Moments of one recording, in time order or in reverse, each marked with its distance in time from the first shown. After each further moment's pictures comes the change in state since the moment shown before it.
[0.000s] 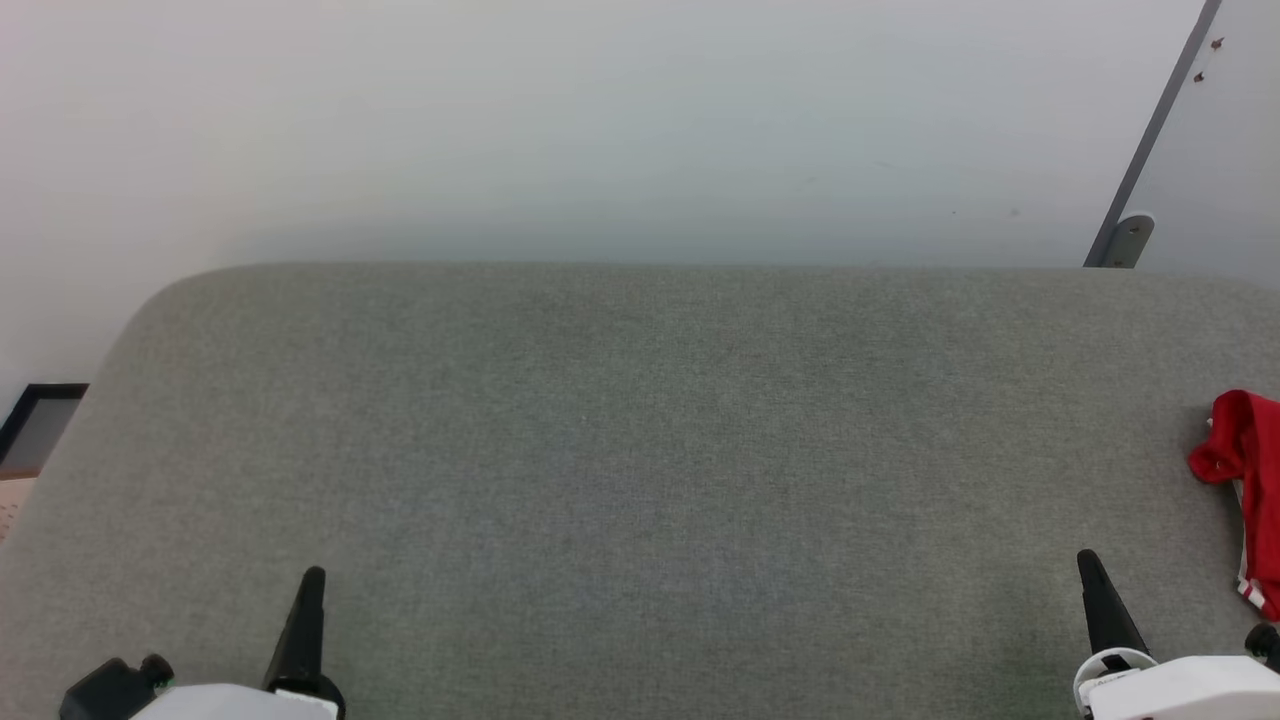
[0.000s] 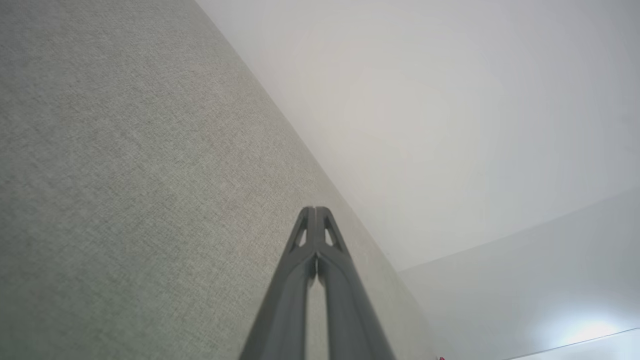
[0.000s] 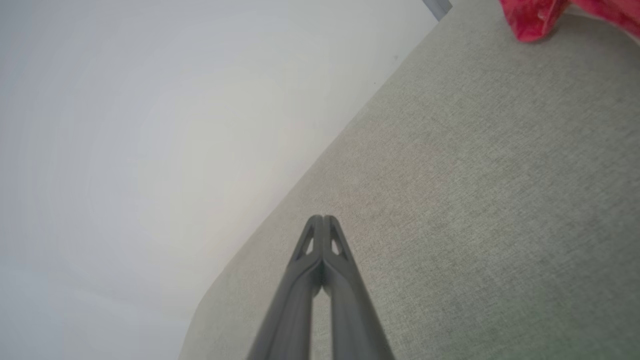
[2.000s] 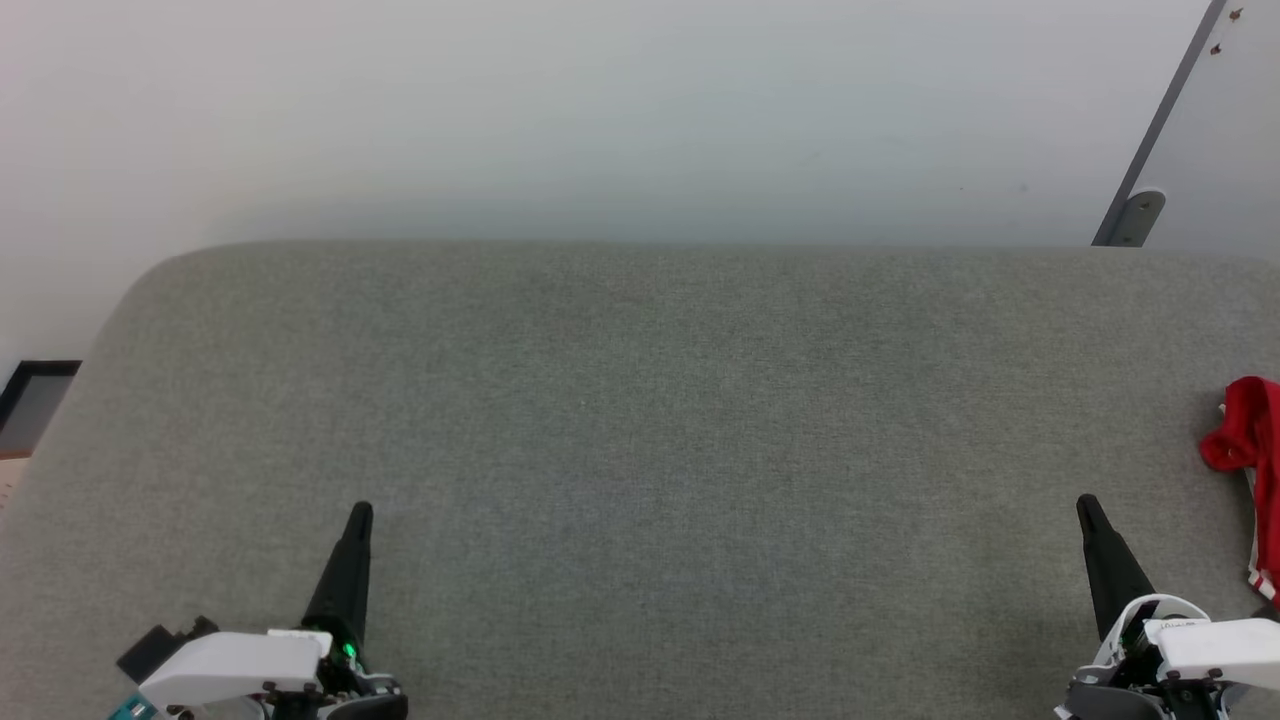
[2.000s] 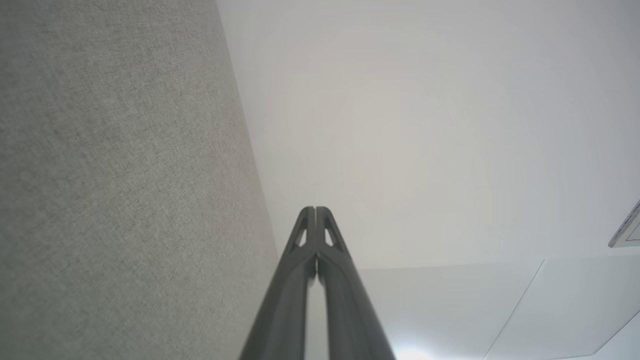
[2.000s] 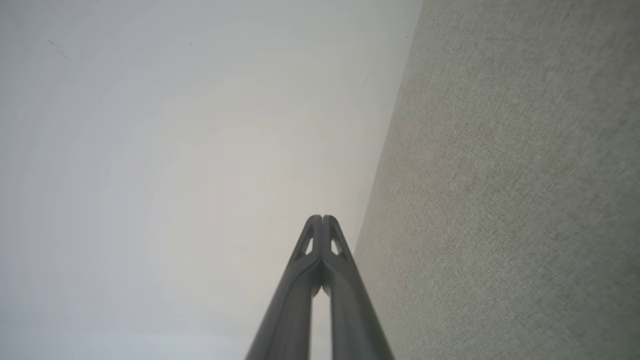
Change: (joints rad) left arm -0.100 -0.110 0.046 0.006 -0.407 0.000 0.139; right arm -0.059 0.024 -0.038 -0.037 0.550 0.000 0.137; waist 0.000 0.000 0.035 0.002
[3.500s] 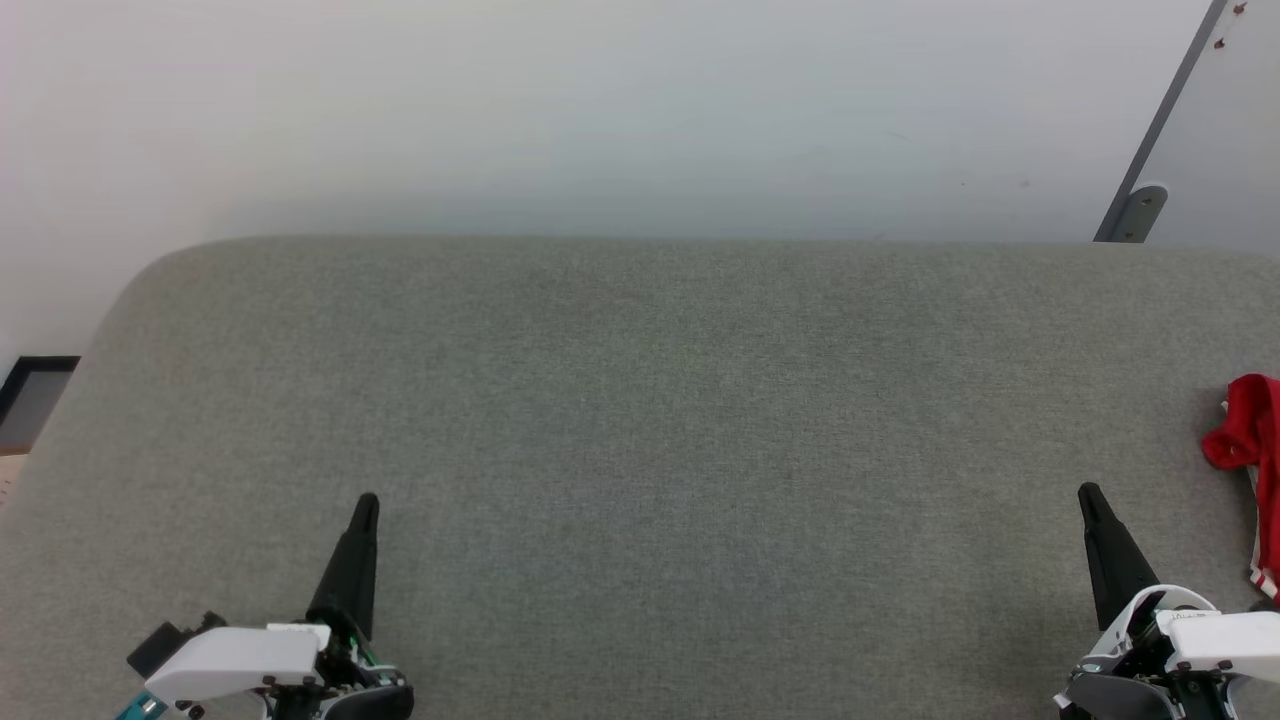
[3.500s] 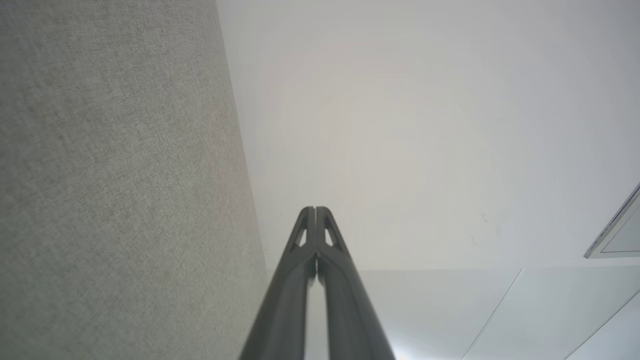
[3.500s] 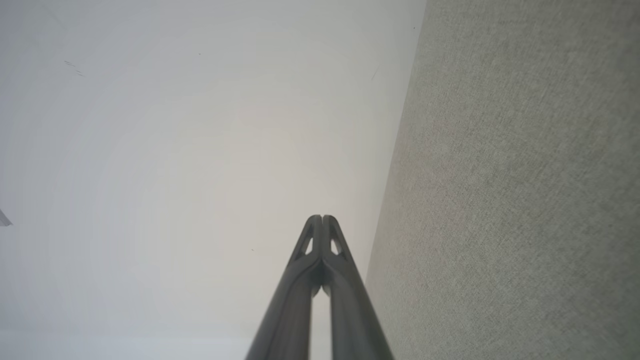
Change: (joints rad) left arm -0.013 -0.017 0.007 0.001 -0.056 0.000 0.019; right arm -0.012 0.003 -0.007 -0.006 0.075 0.000 0.017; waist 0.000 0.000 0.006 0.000
